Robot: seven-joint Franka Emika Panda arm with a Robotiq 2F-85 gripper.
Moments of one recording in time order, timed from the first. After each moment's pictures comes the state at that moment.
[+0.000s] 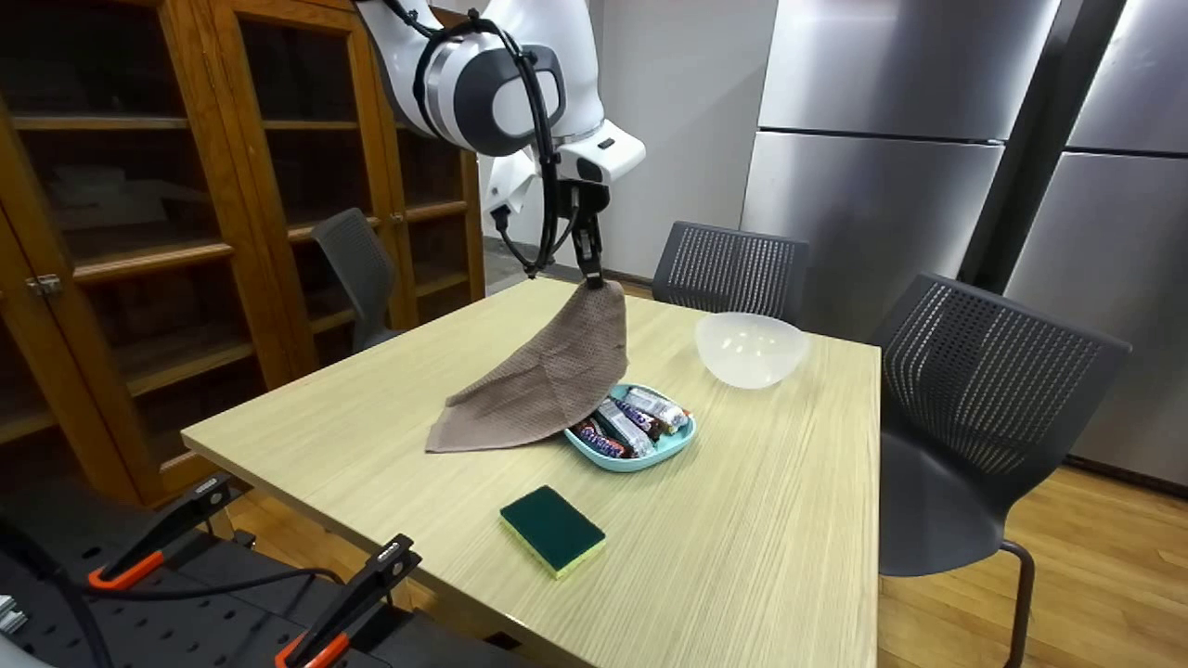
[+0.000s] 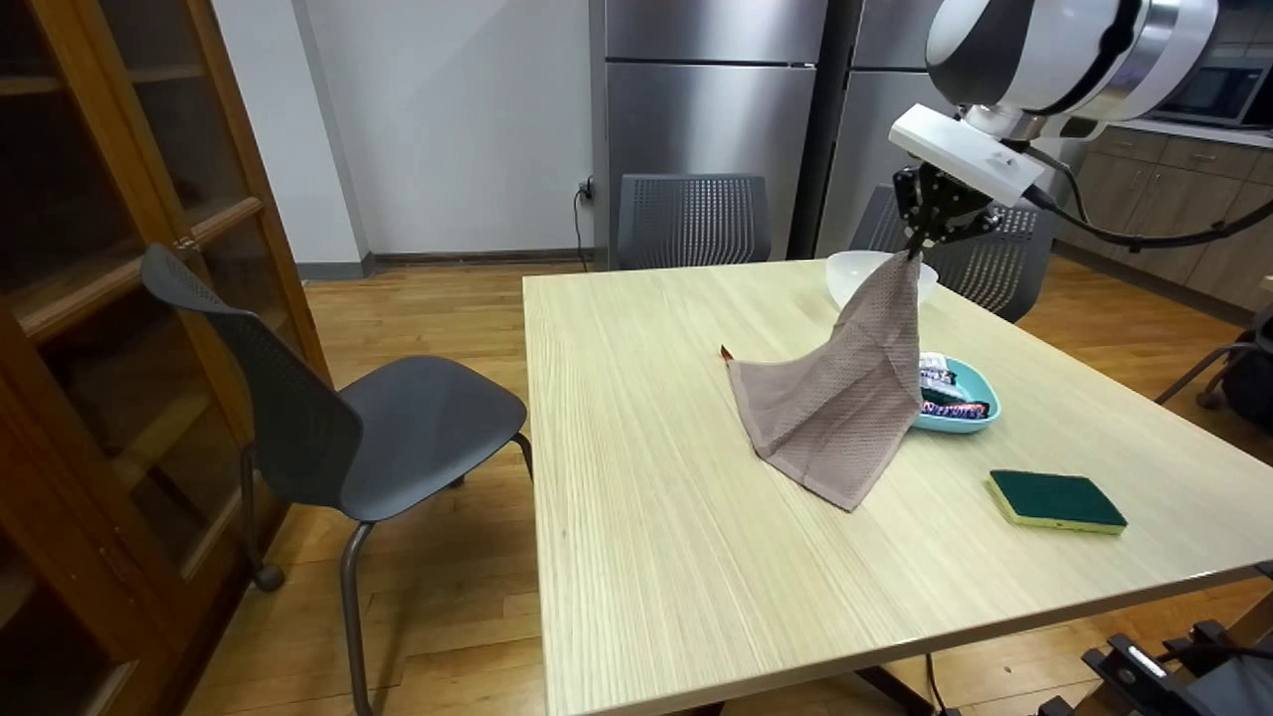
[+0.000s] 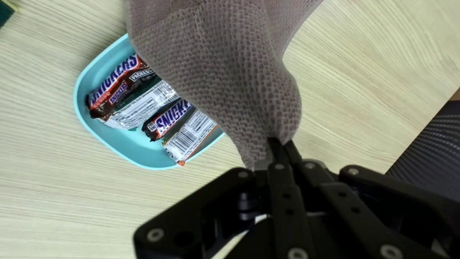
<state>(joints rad) 0.11 0.36 -0.28 -2.24 0.37 2.97 0.65</state>
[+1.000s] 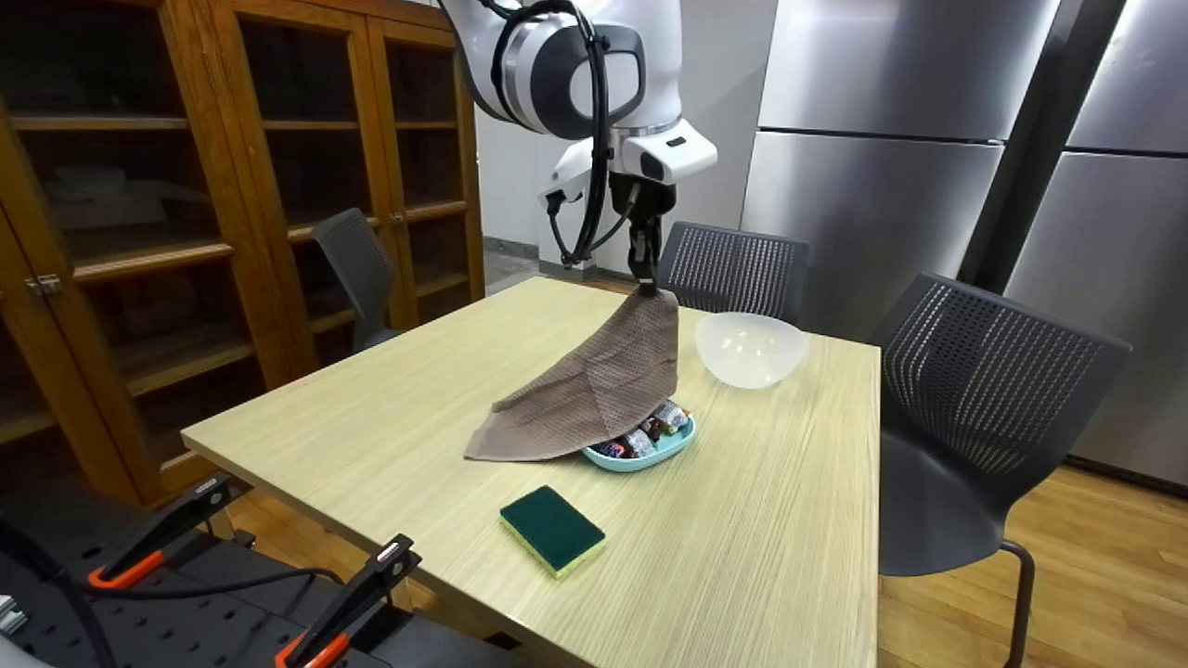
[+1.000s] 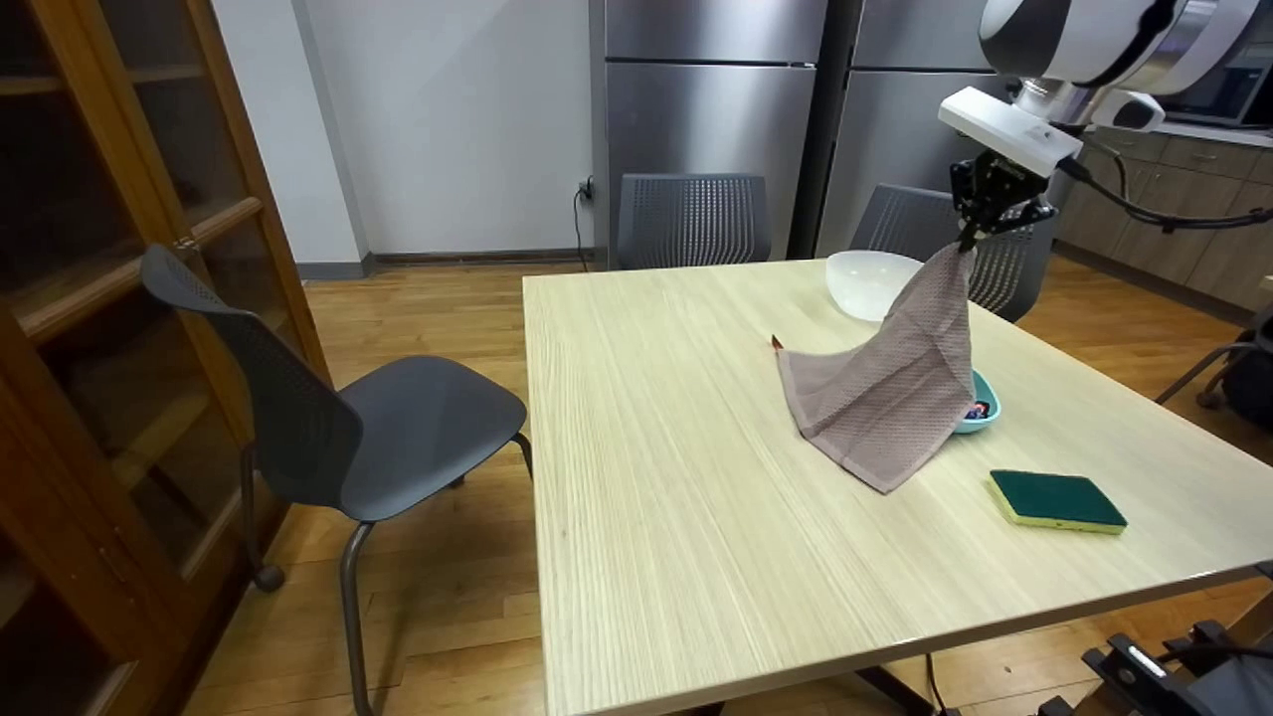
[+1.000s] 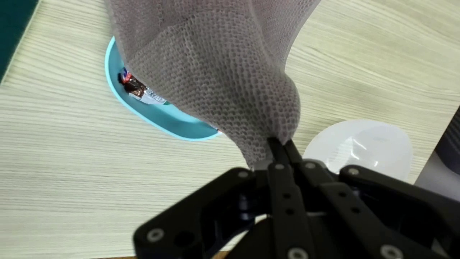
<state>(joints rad) -0.03 0.39 -0.30 -2.13 0.37 2.80 0.77</state>
